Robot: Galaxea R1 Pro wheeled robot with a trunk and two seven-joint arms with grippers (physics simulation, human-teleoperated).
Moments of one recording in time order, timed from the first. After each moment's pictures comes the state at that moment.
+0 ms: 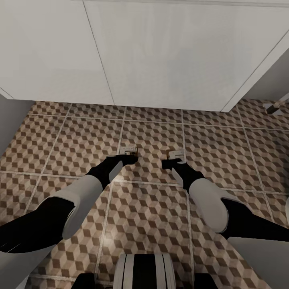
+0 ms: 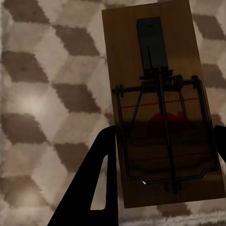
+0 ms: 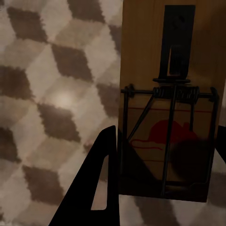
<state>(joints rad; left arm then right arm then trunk) -1.27 -0.17 -0.22 -0.27 0.25 0.27 0.04 -1.27 0.17 -0.29 -0.17 0.38 0.14 -0.02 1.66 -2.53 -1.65</state>
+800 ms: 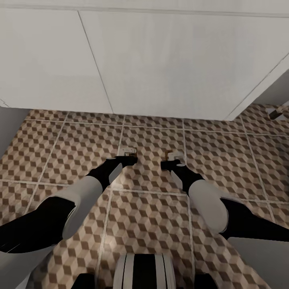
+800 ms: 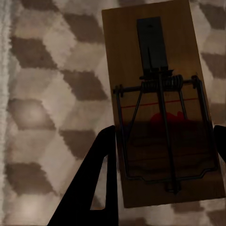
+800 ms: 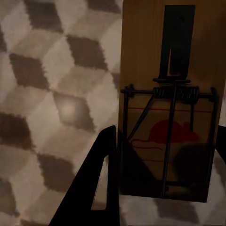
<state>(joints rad) -1.27 -0.17 -0.22 -0.22 0.25 0.21 0.03 -1.26 0.17 -0.29 -0.13 0.38 0.07 -0.02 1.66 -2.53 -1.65</state>
